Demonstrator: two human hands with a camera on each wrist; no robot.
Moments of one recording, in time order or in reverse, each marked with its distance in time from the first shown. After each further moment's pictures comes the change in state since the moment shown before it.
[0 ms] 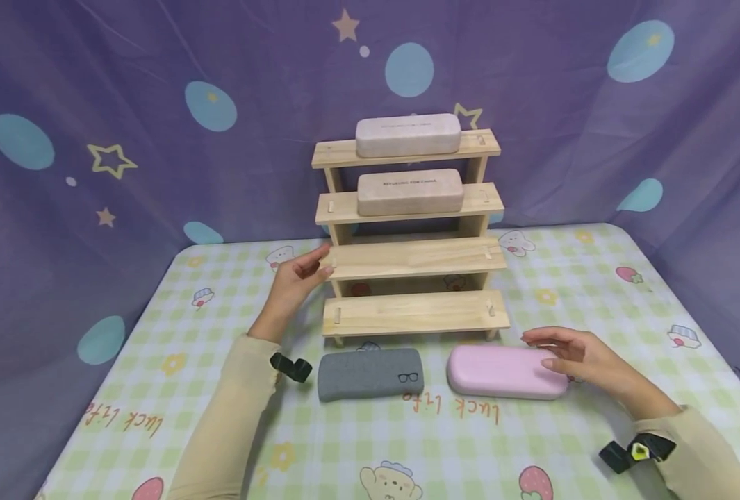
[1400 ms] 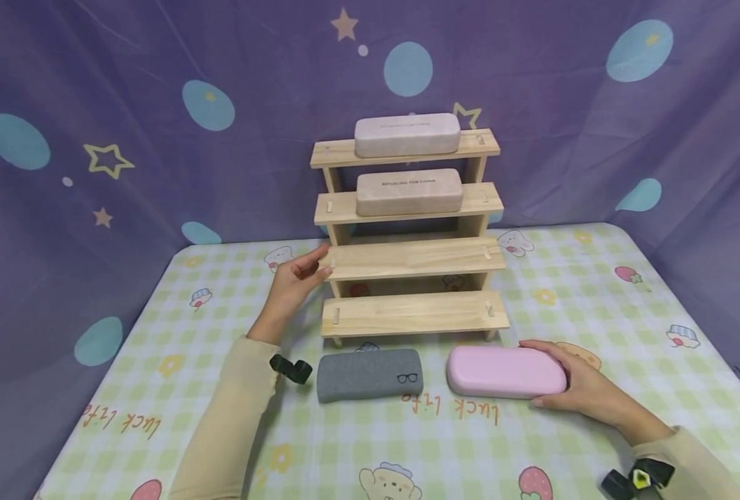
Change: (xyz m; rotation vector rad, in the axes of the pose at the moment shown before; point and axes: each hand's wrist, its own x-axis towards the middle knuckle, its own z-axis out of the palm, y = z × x) left_hand 0.000 -0.002 0.000 -0.035 0.003 -0.008; right_hand -0.018 0.018 0.027 -0.398 0.142 0.141
